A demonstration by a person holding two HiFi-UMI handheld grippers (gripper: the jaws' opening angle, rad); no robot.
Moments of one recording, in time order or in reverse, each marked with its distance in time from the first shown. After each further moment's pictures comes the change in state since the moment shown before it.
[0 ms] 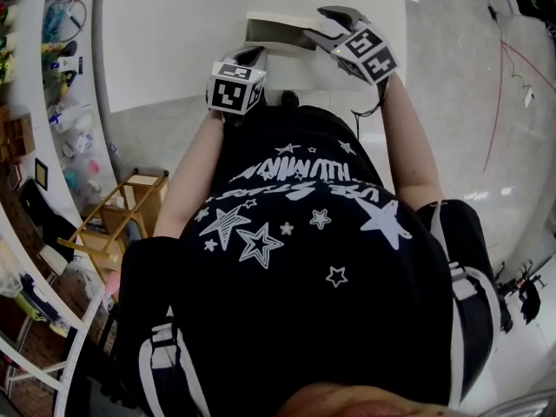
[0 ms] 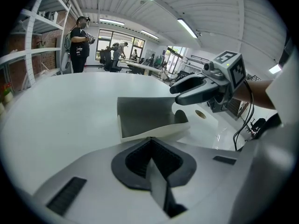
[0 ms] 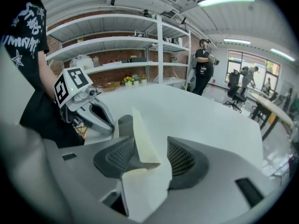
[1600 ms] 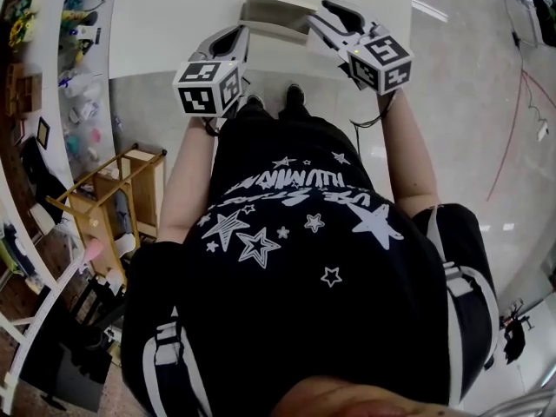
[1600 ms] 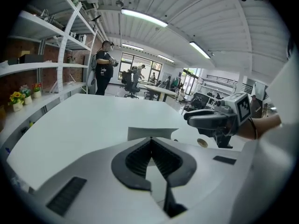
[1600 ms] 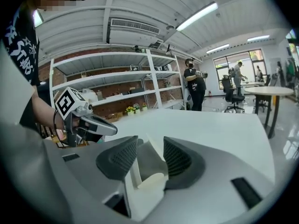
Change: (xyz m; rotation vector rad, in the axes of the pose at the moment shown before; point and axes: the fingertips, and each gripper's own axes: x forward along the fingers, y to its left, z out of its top) left arm -0.070 -0.019 0.051 -0.117 -0.286 0.205; right arm -0.059 0.007 0.016 0.173 -0.370 0.047
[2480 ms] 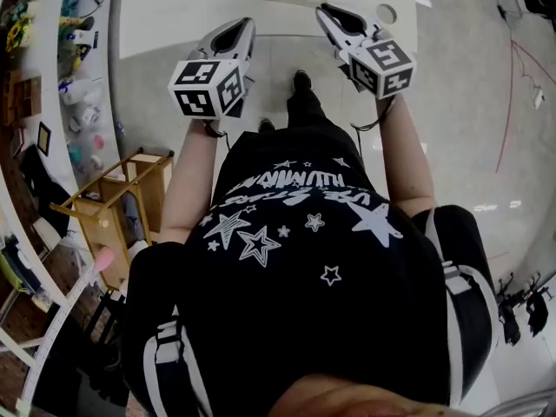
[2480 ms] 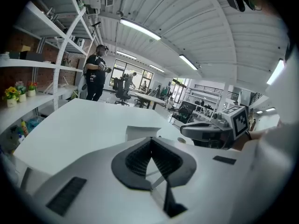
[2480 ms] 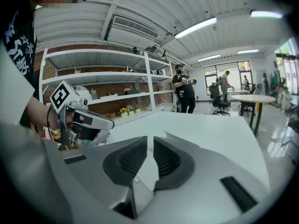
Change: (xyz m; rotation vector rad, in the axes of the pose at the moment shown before) left arm -0.112 0.000 -0.011 -0.002 -0.104 -0.148; right arm -0.021 0.120 -0.001 -0.003 -0.034 -0.176
